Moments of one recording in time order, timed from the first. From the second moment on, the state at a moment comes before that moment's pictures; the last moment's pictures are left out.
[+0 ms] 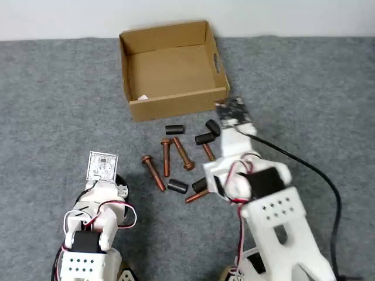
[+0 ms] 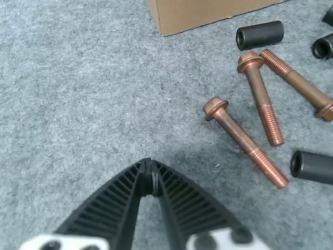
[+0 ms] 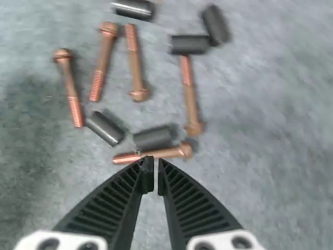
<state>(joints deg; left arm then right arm) -1.6 -89.3 98.2 48.0 2.9 -25.1 -42.4 38.7 73.4 -5.5</state>
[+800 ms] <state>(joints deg) -1.6 -89.3 98.2 48.0 2.9 -26.2 1.9 9.2 69.6 3.6</state>
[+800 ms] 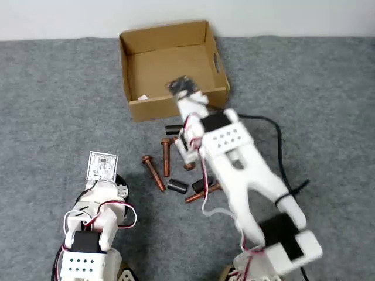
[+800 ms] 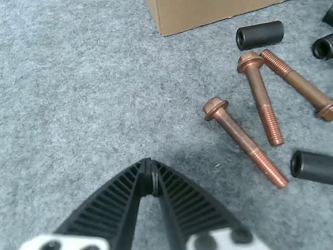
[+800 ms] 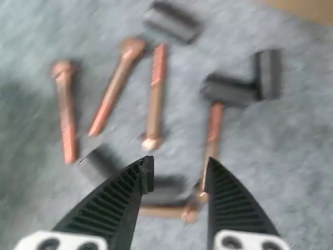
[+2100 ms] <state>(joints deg) -1.6 -89.3 98.2 48.0 2.9 -15.8 41.4 -28.7 66.7 34.9</state>
